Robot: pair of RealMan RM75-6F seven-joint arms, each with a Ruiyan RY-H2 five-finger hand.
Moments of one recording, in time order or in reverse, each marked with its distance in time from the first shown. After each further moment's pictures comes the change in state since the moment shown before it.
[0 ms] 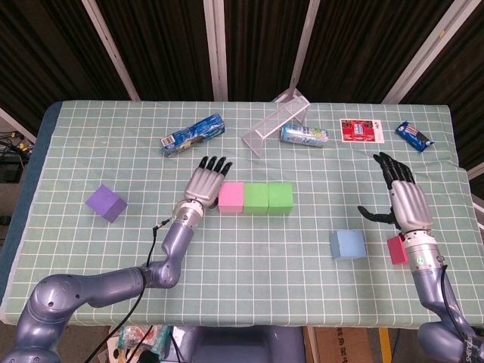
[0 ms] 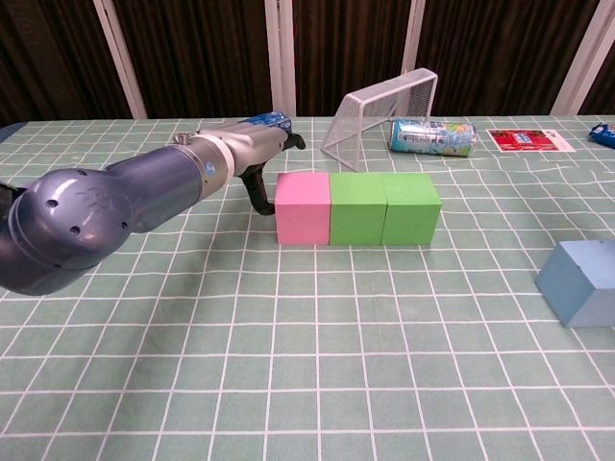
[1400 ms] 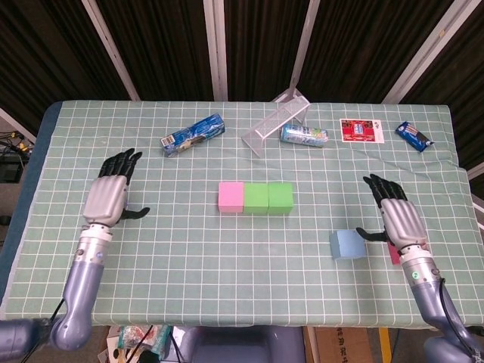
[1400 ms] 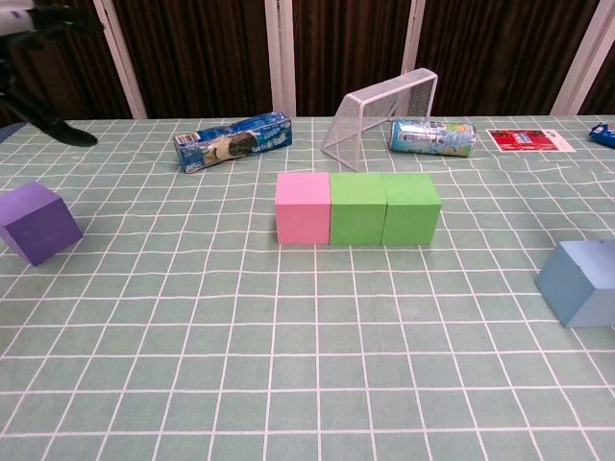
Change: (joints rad) left arm 0.481 0.587 0.078 -0.935 0.208 0.542 -0.200; right arm -0.019 0.065 -0.088 -0.112 0.027 -0.052 -0.194
